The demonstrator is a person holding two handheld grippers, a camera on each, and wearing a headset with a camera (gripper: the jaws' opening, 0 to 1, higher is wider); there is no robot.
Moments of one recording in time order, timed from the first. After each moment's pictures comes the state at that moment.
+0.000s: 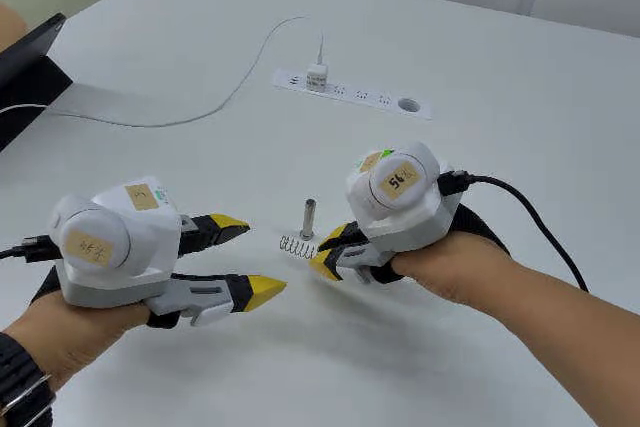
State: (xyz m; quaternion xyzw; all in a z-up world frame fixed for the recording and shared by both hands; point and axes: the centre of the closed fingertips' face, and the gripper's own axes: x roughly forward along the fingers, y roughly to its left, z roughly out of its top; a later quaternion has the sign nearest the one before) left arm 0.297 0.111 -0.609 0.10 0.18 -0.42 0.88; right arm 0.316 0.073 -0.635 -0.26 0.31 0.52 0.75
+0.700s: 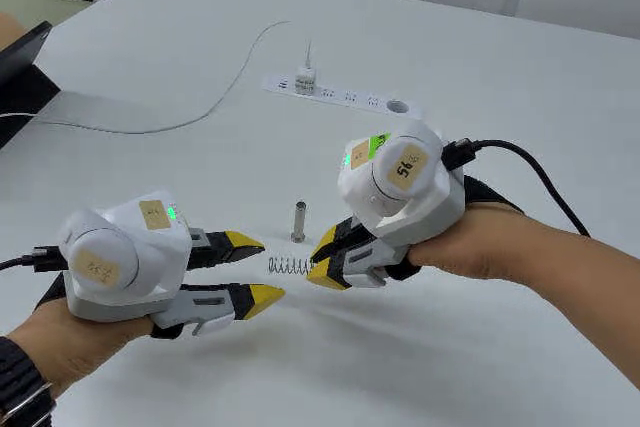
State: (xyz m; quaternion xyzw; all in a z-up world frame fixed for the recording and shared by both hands) left arm 0.288 0.094 -0.612 0.15 0.17 -0.46 0.86; right arm 0.286 0.072 -0.612 -0.32 0.30 0.59 0.68
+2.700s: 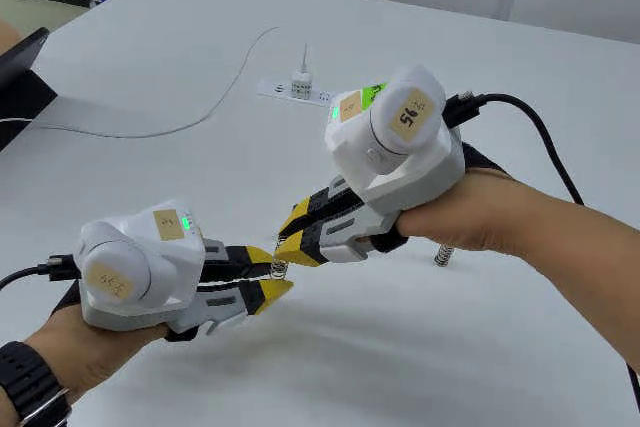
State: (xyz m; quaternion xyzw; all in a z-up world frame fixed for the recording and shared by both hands) left arm 0.284 0.076 -0.605 0.15 0.14 -0.48 0.85; right arm 0.277 0.103 -0.560 -0.29 0.26 0.62 0.69
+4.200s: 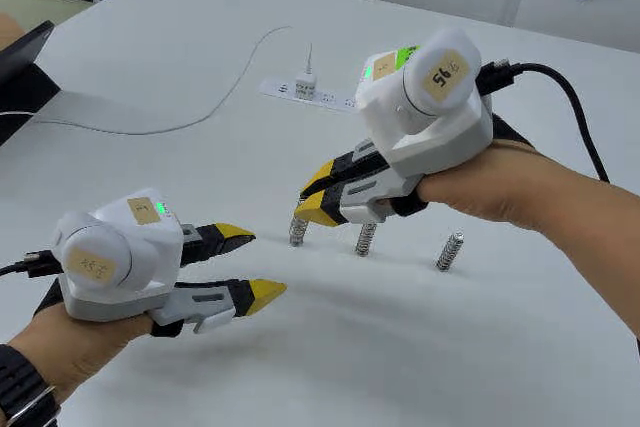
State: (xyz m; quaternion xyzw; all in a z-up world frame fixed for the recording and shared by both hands) left arm 0.302 0.106 -0.606 0.10 0.16 -0.42 0.89; right arm 0.318 0.089 -0.535 -0.30 0.24 0.58 0.72
